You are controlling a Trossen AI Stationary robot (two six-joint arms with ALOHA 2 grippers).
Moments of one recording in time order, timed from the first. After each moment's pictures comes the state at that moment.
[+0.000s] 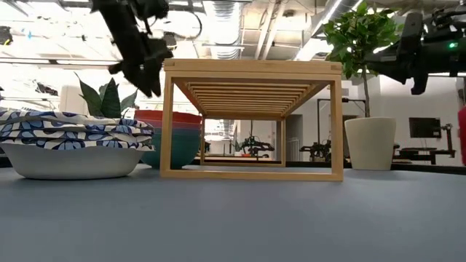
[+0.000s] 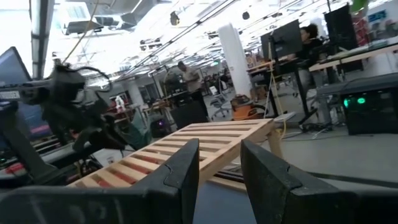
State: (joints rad) left arm 0.53 1.21 1.00 -0.67 -0.30 -0.30; right arm 0.07 0.01 0.01 0.31 0.82 0.12
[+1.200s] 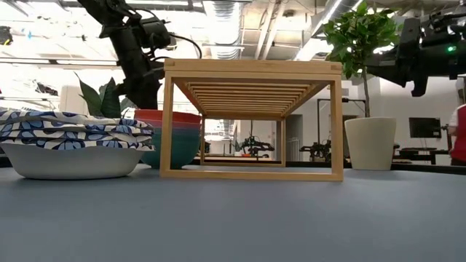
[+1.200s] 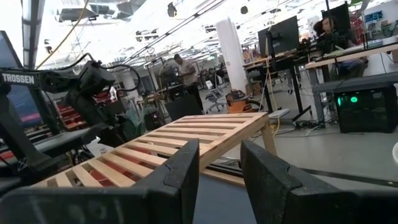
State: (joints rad) left arm 0.74 1.33 1.00 -0.68 -0.03 -0.17; right arm 0.06 0.01 0.01 0.27 0.81 0.12
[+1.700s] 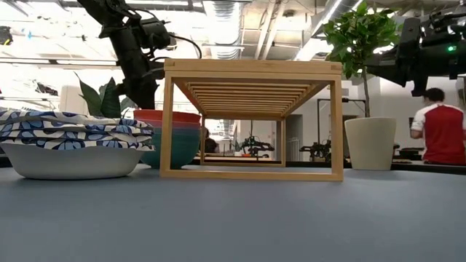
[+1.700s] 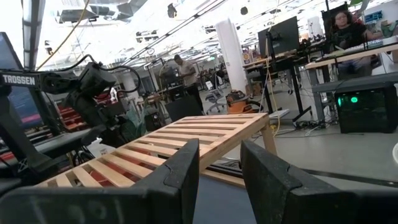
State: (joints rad) left arm 0.74 1.33 1.00 -0.68 -0.03 -0.14; right arm 0.06 0.01 0.01 0.27 0.81 0.12
